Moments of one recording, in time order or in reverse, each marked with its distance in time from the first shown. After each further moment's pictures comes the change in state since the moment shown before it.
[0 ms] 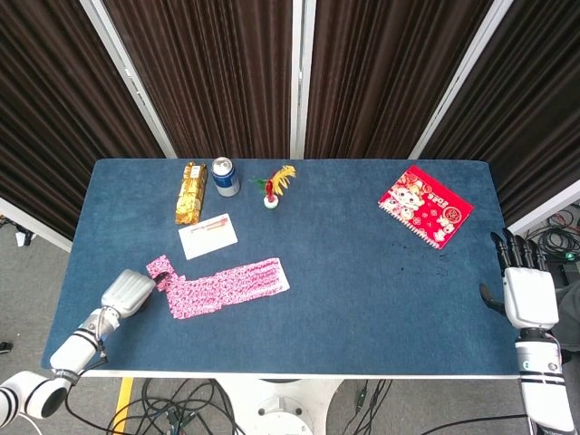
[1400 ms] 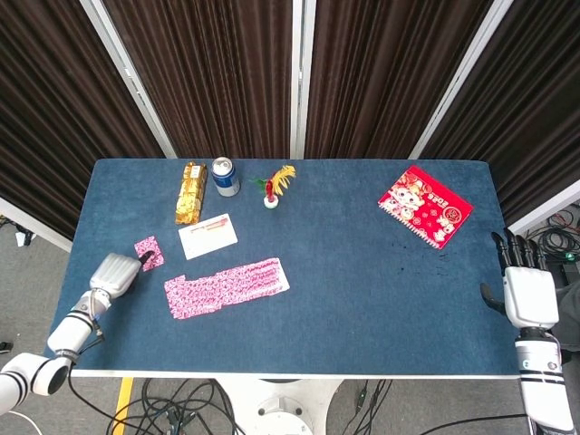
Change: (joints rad) left arm -0.016 -0.073 -0.063 0.219 -0.033 -0.042 -0.120; right arm 0.003 -0.001 0.002 0.000 0.018 -0.004 -0.008
